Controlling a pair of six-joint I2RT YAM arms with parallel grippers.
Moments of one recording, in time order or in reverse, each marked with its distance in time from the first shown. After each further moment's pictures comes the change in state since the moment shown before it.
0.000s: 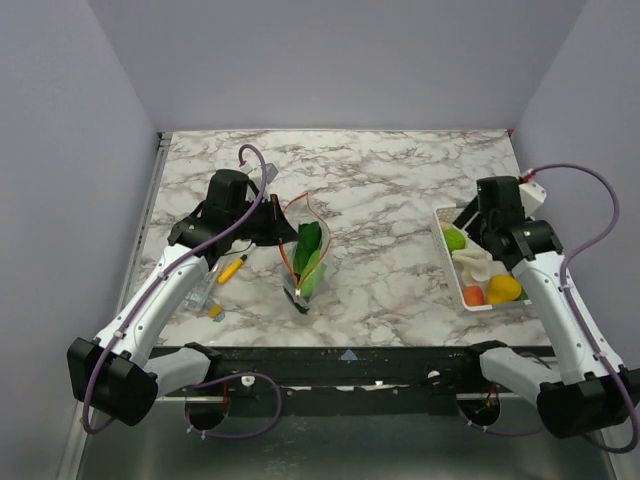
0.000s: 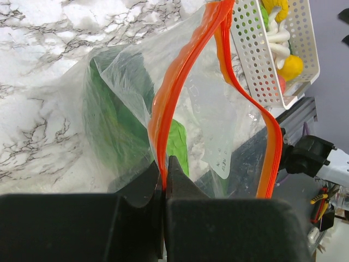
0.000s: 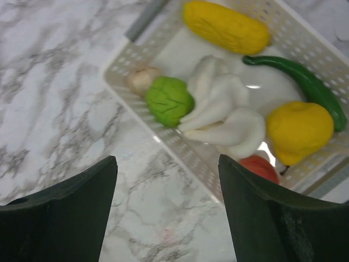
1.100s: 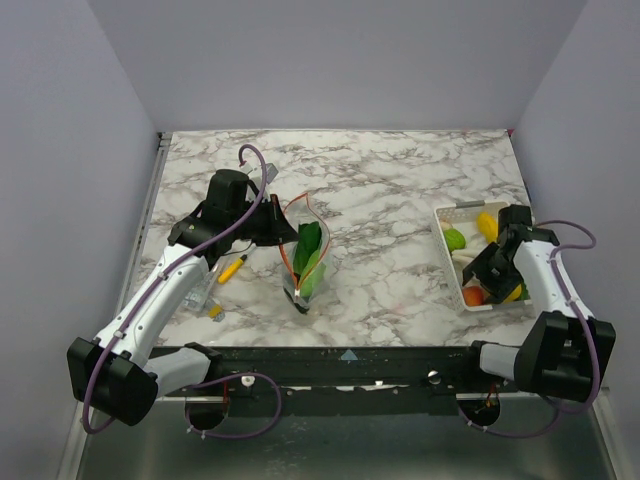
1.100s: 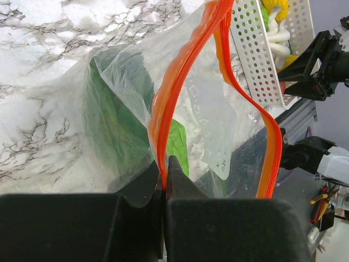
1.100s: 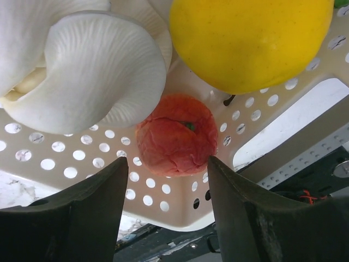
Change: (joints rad) left arm 0.000 0.000 0.000 0.000 0.000 0.000; right arm -0.504 0.167 -0.308 -0.128 -0.456 -0.124
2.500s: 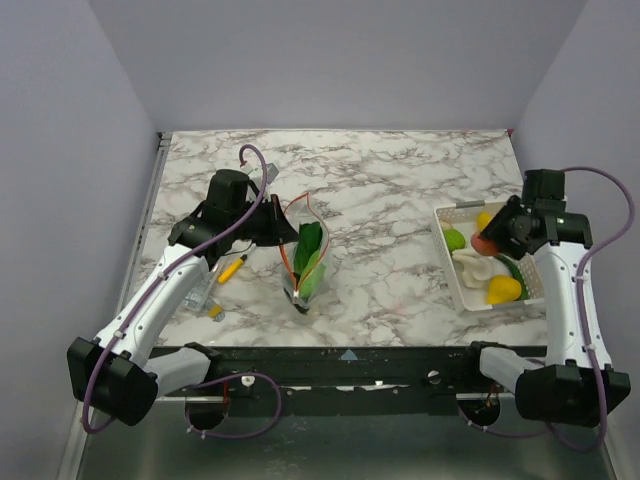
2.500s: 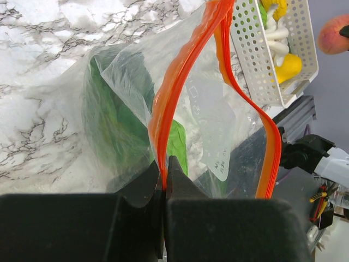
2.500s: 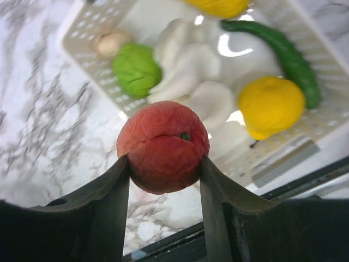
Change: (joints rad) left arm -0.002 0.000 0.000 0.000 0.005 -0.001; right arm 0.019 -0.114 0.350 -0.055 0.033 -0.135
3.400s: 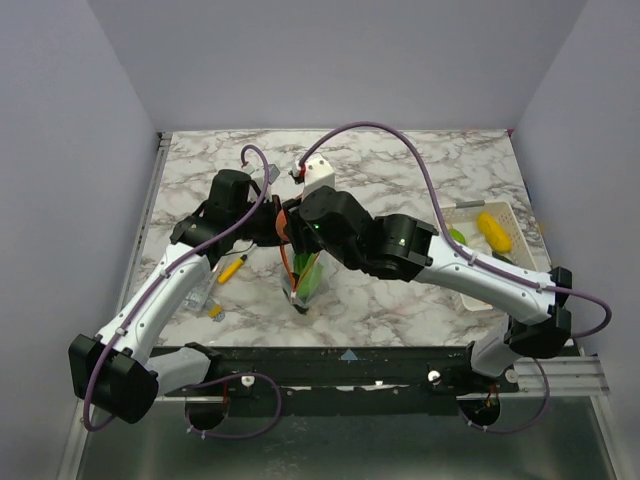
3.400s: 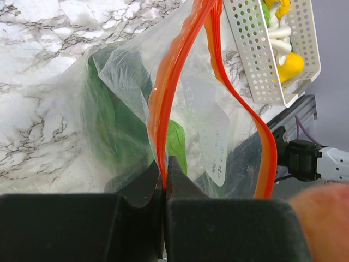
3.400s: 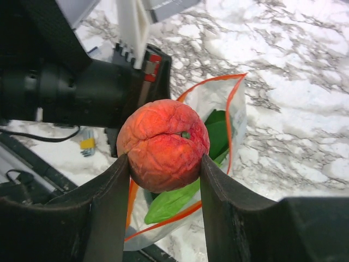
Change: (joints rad) left arm -0.004 0.012 -0.002 0.002 -0.001 -0.002; right arm 1.421 0.491 0.616 0.347 0.432 -0.151
